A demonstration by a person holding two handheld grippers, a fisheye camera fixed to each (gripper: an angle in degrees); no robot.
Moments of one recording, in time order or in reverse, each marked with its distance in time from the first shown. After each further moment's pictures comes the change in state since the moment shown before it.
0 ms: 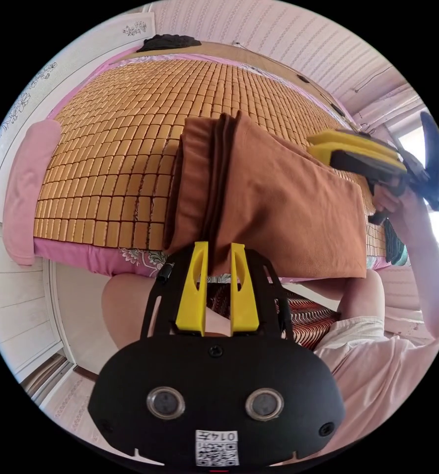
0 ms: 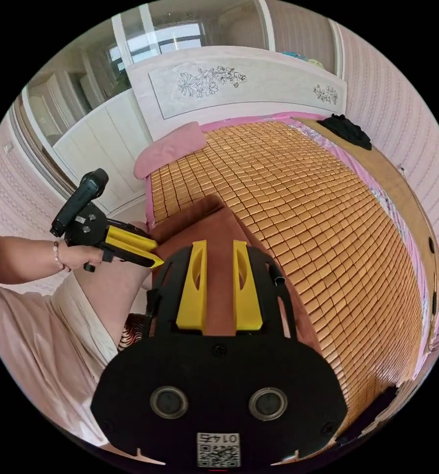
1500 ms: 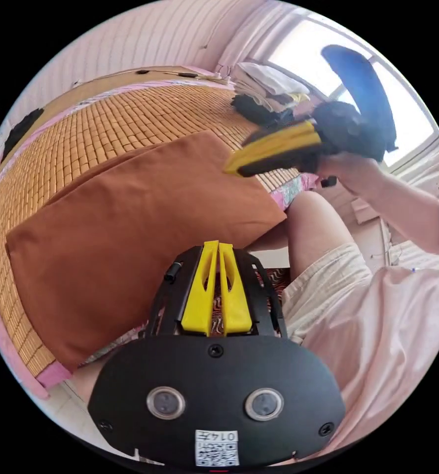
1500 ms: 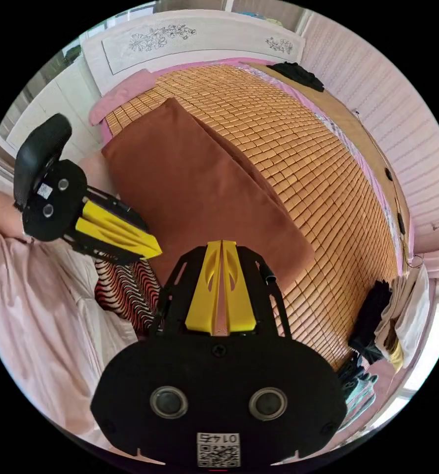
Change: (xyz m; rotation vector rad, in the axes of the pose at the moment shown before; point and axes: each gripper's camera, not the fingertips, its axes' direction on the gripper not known) left arm 0.170 0.078 0.150 0.001 0.229 0.659; right arm -0.006 0.035 0.063 -0.297 0.267 0.175
